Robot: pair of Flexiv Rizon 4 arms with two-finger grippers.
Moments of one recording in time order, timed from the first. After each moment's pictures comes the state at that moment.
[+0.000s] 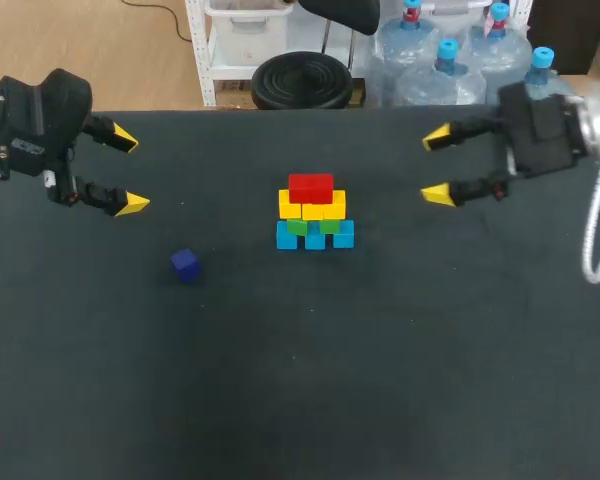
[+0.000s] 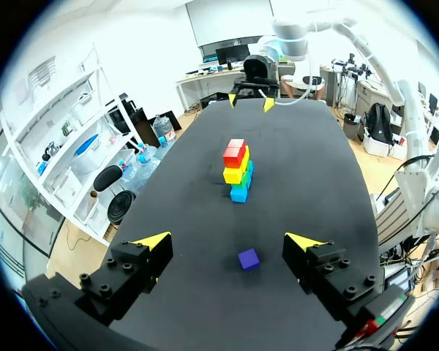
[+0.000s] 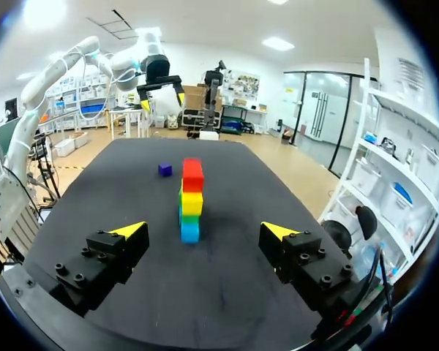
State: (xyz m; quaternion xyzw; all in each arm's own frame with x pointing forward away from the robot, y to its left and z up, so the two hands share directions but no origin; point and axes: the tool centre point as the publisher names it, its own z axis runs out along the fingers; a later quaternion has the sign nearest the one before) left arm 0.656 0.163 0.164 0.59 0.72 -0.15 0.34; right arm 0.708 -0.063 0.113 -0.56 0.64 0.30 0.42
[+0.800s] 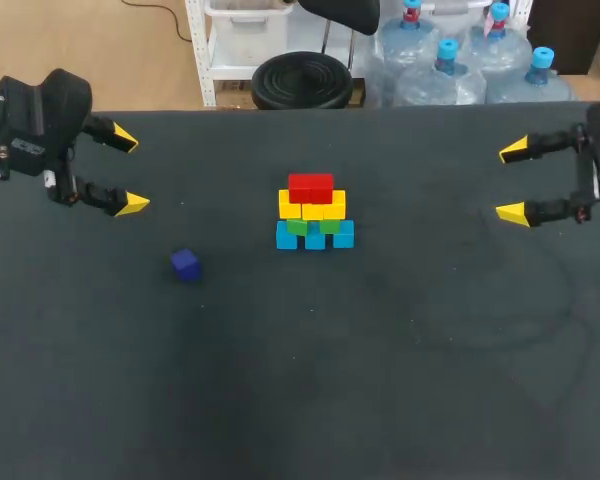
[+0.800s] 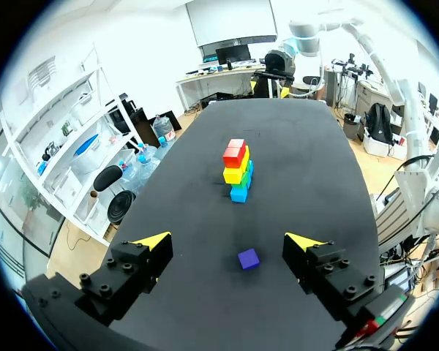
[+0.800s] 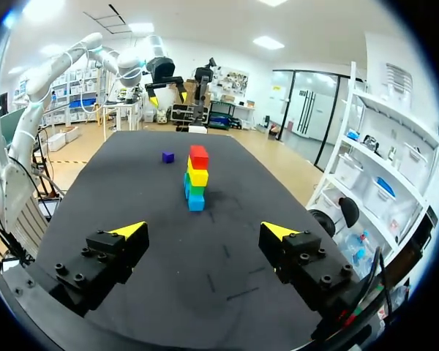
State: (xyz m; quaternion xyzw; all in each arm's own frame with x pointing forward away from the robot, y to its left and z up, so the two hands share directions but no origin) left arm 0.656 0.163 0.164 0.59 0.72 -0.15 0.34; right arm 0.665 -0.140 0.125 -0.55 0.66 0.26 0.44
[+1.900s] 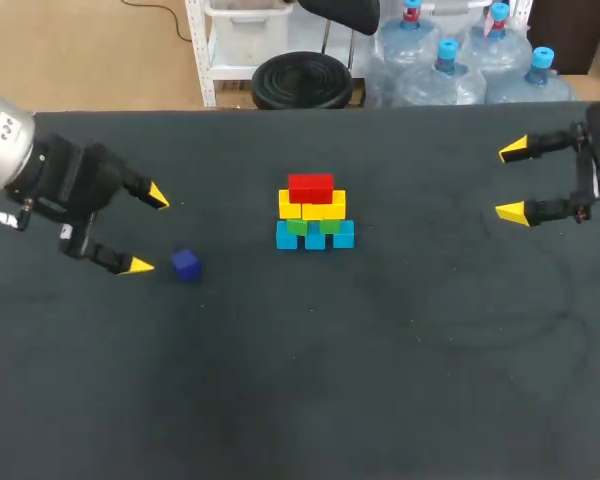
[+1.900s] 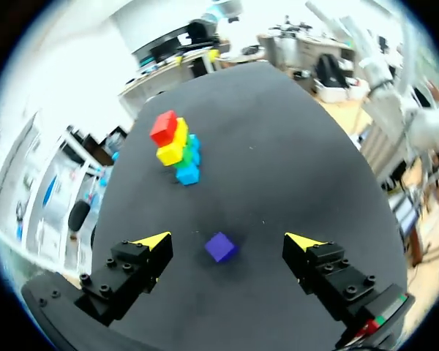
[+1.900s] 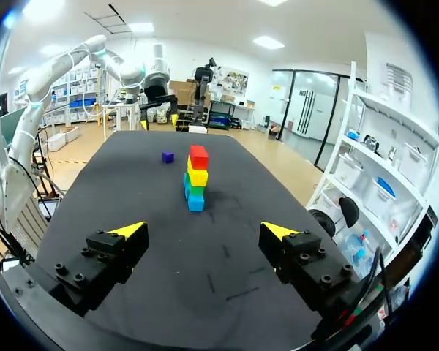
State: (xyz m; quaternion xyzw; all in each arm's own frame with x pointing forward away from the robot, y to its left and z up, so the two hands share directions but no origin) left arm 0.629 0.155 0.083 0.75 0.59 -0.14 0.28; right arm 0.666 -0.139 0.125 -0.55 0.66 0.26 0.44
